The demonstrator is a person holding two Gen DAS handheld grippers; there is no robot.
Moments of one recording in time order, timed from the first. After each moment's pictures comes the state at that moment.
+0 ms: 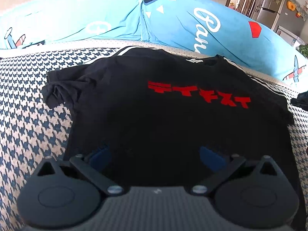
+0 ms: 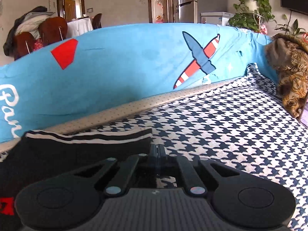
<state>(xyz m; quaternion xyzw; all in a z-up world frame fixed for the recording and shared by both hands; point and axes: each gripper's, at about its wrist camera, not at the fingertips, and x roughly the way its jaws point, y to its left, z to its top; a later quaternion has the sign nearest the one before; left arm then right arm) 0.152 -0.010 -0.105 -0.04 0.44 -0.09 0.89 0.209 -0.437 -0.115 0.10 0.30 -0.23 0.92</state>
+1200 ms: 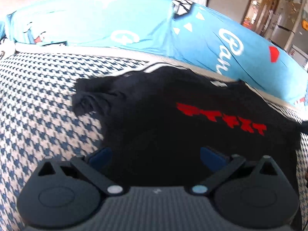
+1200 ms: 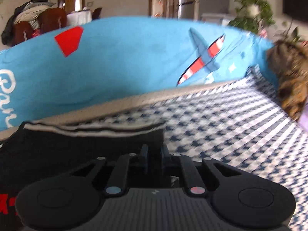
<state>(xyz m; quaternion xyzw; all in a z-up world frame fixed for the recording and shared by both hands) 0.165 0.030 -0.090 -0.09 0.42 -0.03 0.90 0.218 -0.417 -0.118 0.05 0.30 -0.27 0.91</state>
